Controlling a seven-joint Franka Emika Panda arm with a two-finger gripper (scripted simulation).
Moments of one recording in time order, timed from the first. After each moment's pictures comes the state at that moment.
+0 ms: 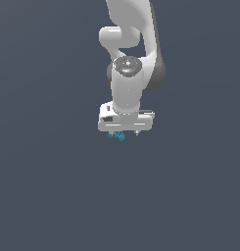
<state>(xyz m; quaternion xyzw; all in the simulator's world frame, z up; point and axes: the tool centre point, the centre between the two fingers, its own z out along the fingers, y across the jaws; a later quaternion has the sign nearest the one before) -0.001 0.021 0.173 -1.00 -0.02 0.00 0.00</state>
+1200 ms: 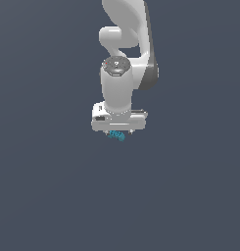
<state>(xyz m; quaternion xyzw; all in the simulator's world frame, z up) -0.005 -0.002 0.171 -1.00 -0.01 0.00 0.01</state>
